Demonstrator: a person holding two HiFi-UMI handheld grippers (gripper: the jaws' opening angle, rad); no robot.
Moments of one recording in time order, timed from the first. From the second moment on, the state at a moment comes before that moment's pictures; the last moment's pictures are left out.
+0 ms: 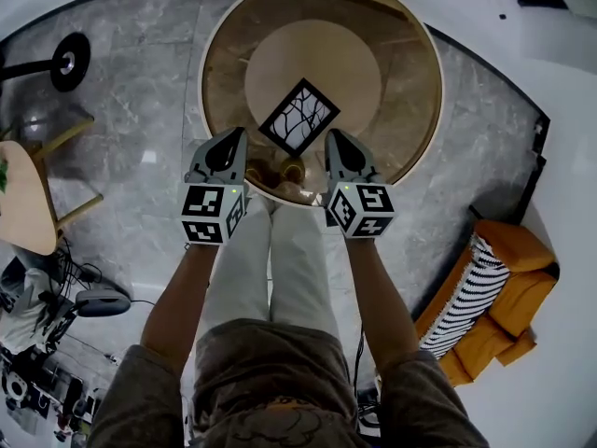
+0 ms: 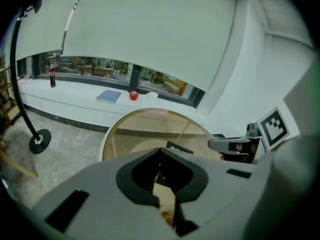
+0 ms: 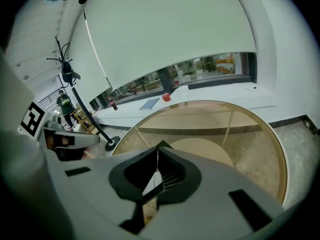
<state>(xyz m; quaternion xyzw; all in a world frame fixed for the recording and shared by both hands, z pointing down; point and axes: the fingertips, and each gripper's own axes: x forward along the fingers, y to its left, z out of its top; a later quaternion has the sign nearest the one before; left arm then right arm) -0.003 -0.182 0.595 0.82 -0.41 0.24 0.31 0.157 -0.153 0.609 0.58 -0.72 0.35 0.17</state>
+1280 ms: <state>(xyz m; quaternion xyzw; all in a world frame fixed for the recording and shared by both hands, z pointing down) -0.011 -0.190 0.629 0.80 -0.42 0.26 0.35 0.193 -0.178 0.700 0.55 -0.70 0.41 0.20</state>
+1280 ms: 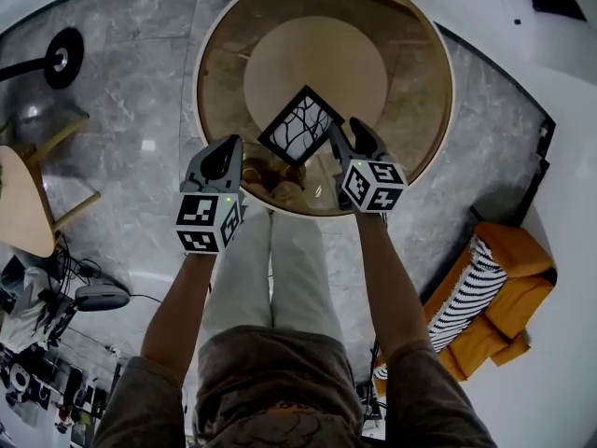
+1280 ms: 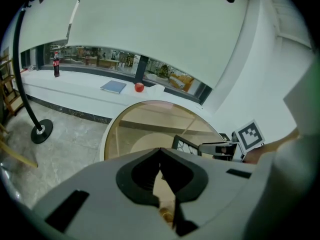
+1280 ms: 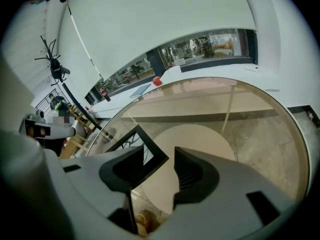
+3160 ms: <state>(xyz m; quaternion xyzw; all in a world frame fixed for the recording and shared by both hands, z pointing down) -0.070 -0.181 0.650 0.77 -0.45 0.25 0.37 0.099 -0.166 0.707 0.51 -0.72 0.43 0.20</state>
